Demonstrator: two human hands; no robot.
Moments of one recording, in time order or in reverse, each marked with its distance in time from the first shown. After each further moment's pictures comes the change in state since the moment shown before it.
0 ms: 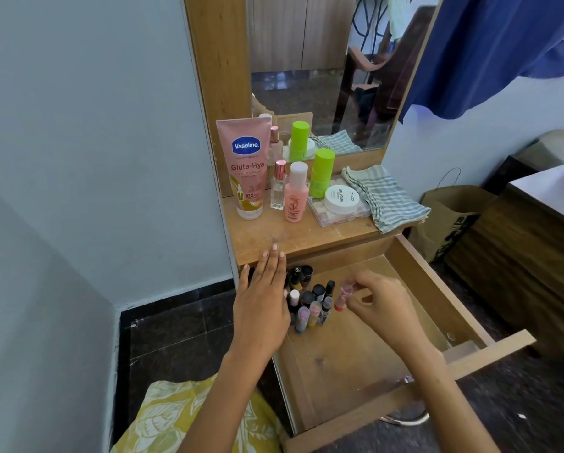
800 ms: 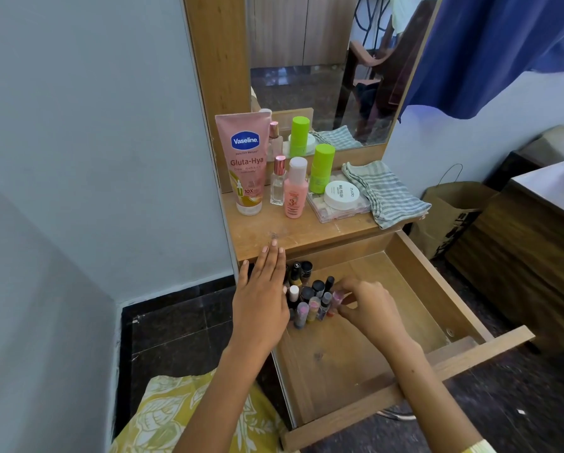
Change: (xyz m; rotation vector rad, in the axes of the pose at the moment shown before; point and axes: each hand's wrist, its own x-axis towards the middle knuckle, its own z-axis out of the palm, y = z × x) left_hand 0.001 0.000 0.002 0.034 -0.009 0.000; right_hand 0.003 0.002 0.024 -0.132 -0.204 0.141
